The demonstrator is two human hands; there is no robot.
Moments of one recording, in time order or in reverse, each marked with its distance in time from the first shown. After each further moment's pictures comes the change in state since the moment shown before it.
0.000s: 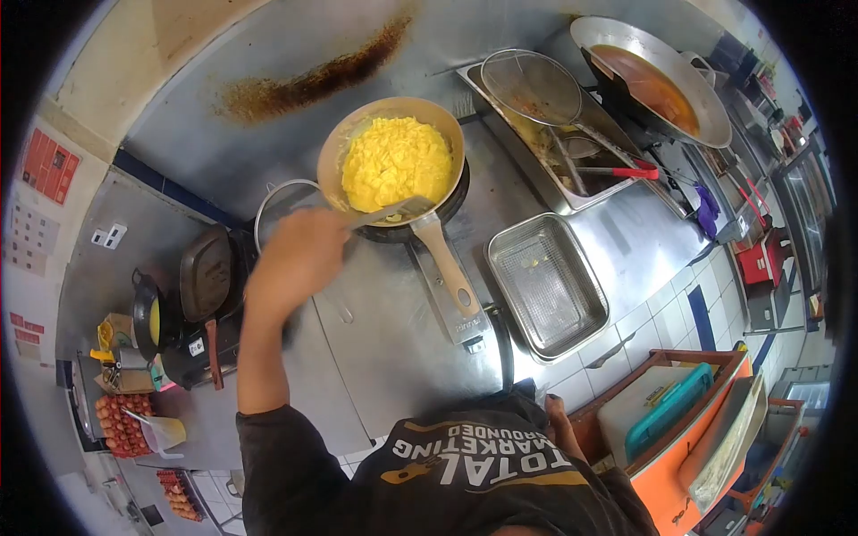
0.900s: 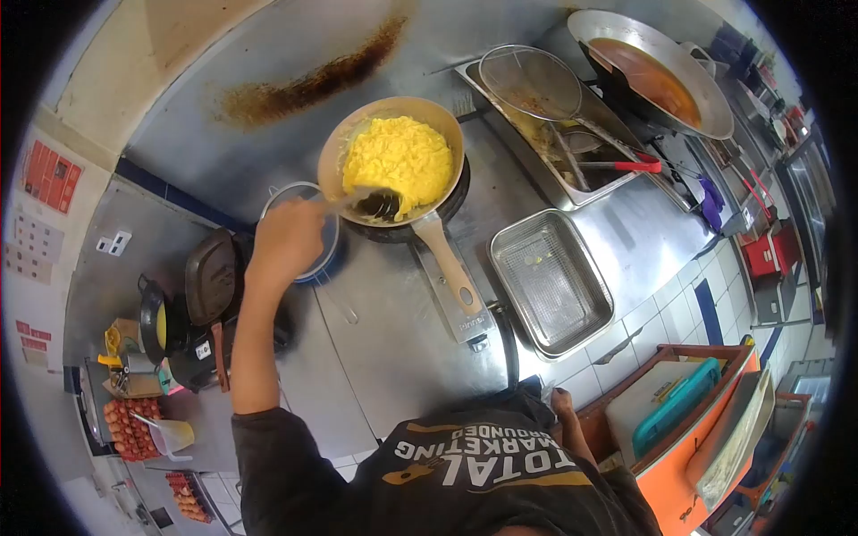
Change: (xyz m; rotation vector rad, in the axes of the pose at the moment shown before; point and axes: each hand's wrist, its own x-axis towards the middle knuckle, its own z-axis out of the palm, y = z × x) left_hand 0.016 -0.041 0.023 0.189 0.007 -0.134; right_hand -0.018 -0.045 -0.011 0.164 -0.043 0.055
